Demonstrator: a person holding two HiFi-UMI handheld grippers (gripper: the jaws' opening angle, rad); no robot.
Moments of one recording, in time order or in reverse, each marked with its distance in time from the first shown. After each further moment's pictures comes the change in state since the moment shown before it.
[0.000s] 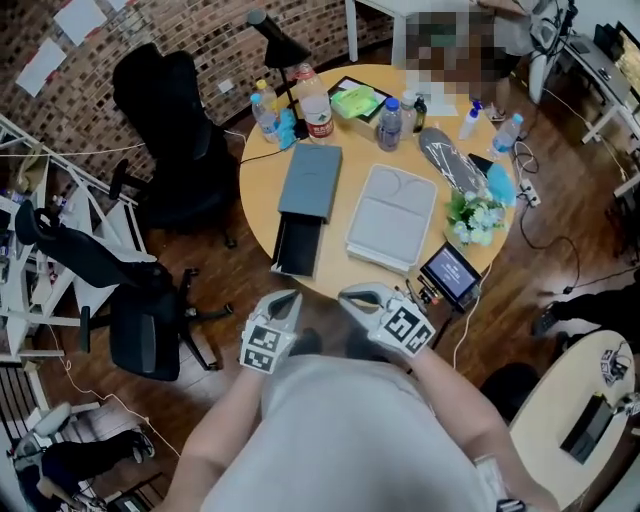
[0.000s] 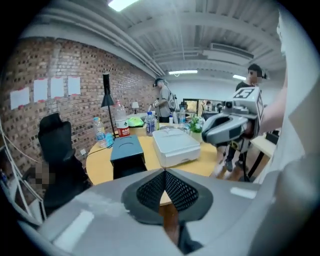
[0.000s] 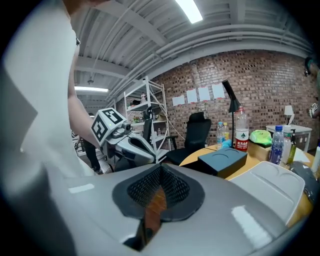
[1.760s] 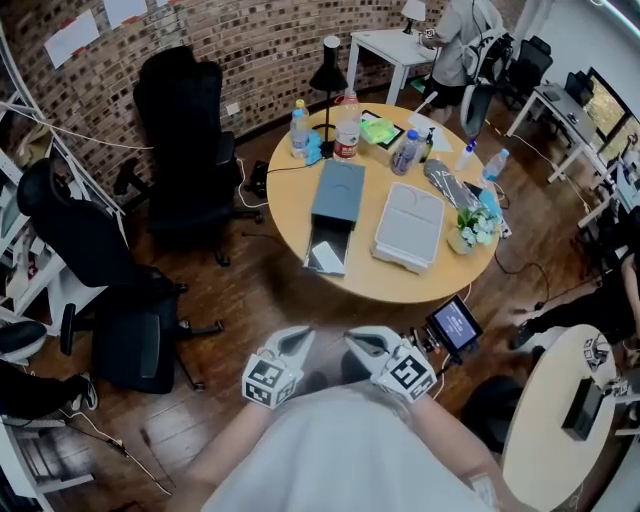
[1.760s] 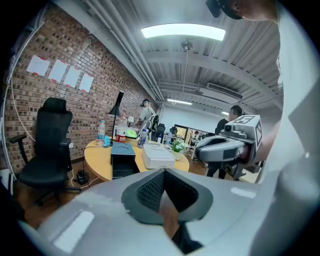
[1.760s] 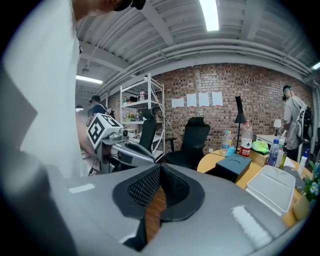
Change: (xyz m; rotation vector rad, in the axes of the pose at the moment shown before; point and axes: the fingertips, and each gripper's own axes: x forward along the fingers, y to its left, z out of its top) left arm -0.148 -0.016 -0.058 -0.170 -0.283 -0.199; right arm 0.047 0.170 0.024 -0.056 0.025 -0.168
